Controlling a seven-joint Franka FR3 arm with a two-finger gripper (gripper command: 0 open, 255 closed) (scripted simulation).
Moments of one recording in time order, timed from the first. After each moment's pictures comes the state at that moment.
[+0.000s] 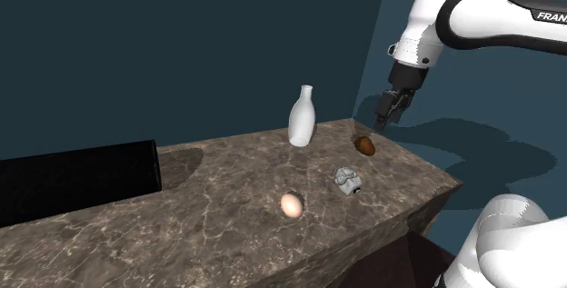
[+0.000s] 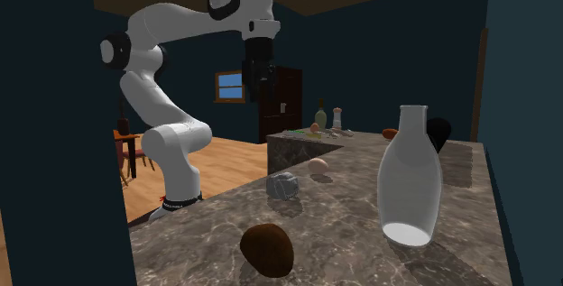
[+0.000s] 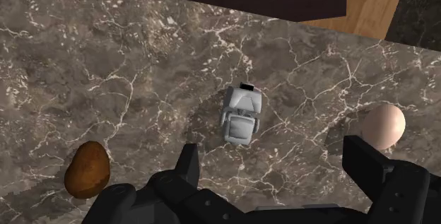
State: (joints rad) arm 0.00 -0.80 -0.04 -2.30 -0.01 1.56 0.02
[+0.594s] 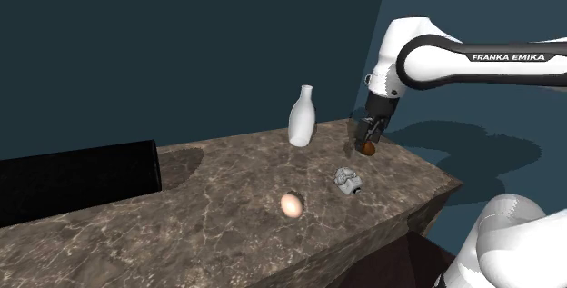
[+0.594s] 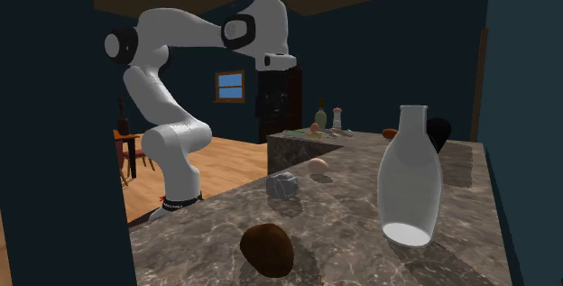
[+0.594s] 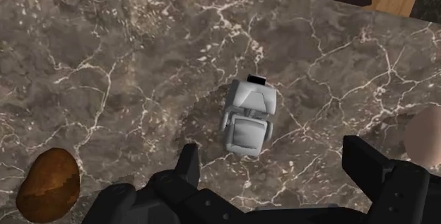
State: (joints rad) arm 0.00 -0.70 -0.05 -2.45 -0.02 1.78 0.01
